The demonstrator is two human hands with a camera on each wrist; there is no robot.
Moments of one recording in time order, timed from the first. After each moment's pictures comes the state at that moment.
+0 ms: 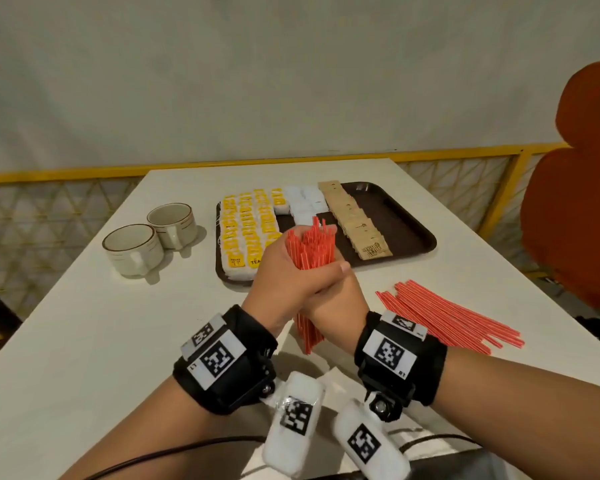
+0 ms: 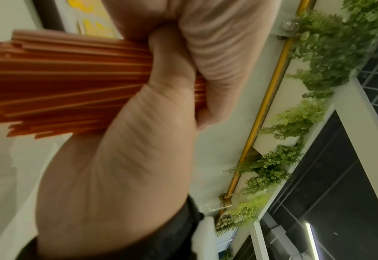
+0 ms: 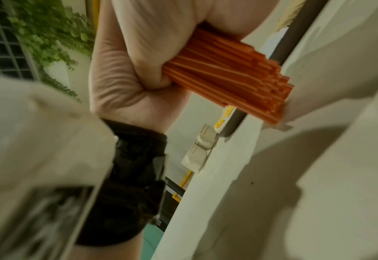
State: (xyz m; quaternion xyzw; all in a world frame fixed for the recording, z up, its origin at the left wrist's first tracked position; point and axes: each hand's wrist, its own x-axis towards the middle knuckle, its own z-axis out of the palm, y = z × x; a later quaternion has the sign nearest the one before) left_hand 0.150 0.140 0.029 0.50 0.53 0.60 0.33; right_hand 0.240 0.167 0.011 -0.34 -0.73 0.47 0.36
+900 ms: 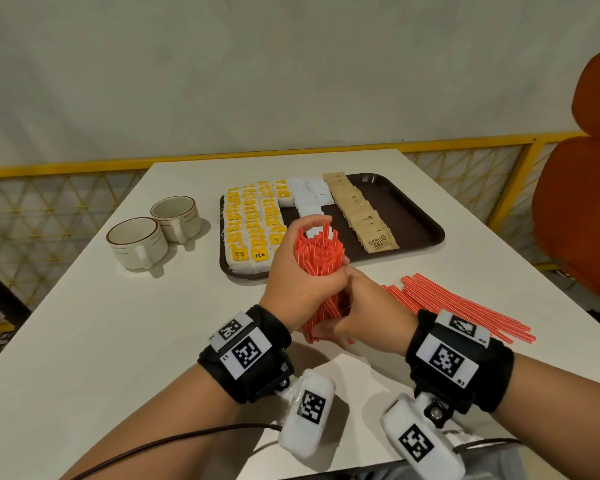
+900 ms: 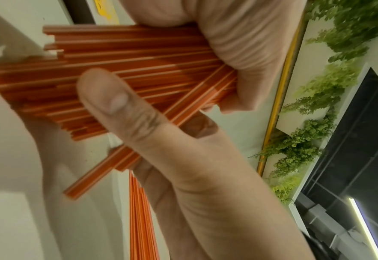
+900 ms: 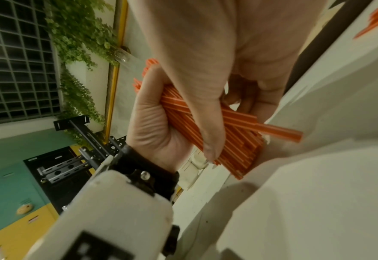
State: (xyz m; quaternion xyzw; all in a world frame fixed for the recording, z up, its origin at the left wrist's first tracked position) left_hand 0.154 0.149 0.006 0.53 0.47 0.64 0.29; right_hand 0.274 0.194 -0.009 -0.35 -0.84 0.38 0.17
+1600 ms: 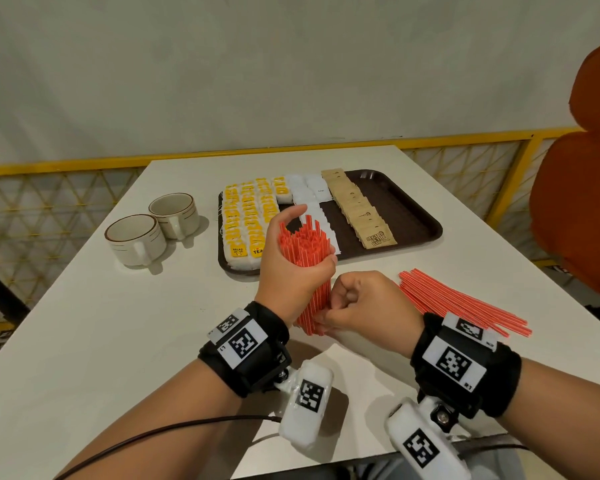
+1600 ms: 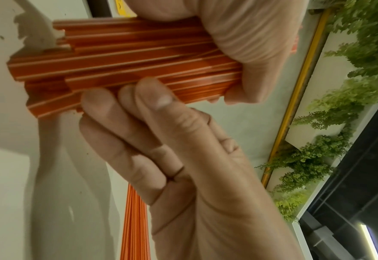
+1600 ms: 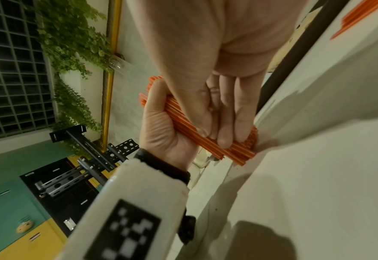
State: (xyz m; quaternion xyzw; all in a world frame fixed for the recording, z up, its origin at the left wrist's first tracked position) left_hand 0.149 0.156 -0.007 0.47 0.46 0.70 0.27; right_hand 0.284 0.184 -0.010 -0.38 -0.79 0.42 0.23
